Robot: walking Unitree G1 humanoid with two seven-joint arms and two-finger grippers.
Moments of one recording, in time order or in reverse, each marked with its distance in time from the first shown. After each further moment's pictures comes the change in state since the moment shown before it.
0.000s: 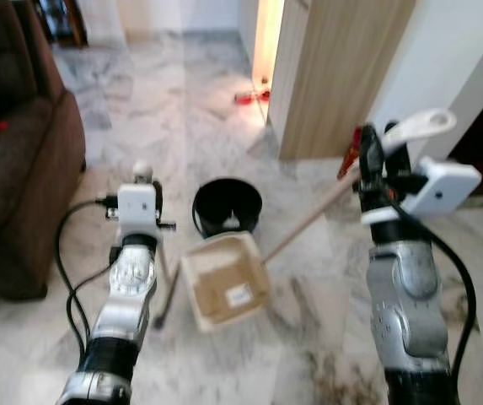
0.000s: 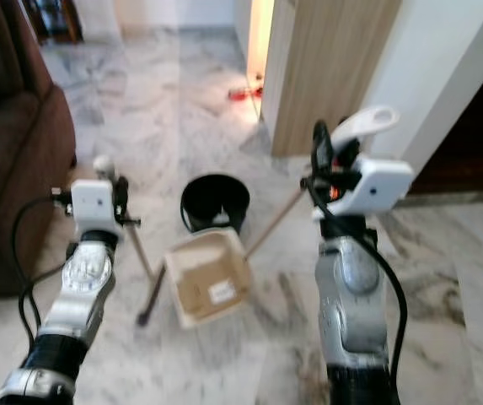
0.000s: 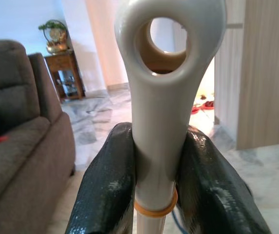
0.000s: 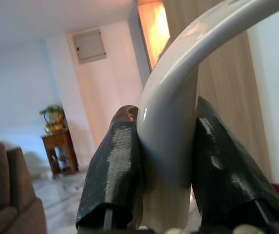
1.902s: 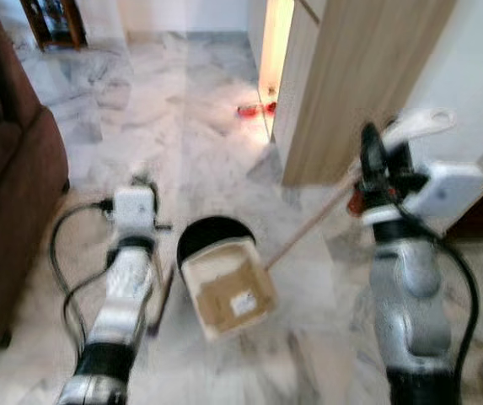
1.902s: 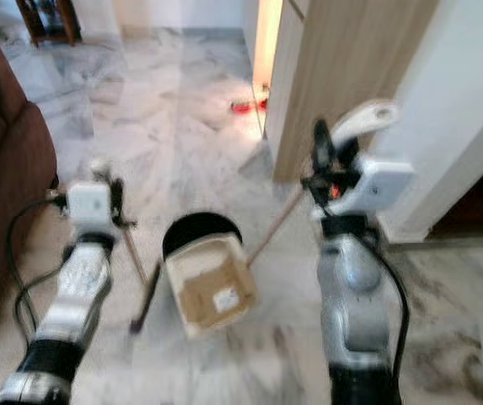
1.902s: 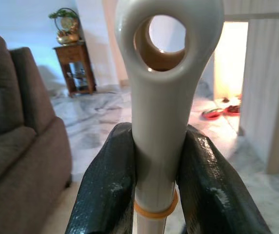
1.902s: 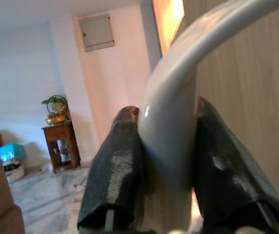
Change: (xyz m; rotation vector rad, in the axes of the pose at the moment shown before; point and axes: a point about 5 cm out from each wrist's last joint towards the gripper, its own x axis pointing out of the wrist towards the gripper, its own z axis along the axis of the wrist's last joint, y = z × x) left arm -0.004 0.015 -0.004 0.022 0.010 0.058; right arm 0.001 0.006 0.001 -0.006 0.007 0.037
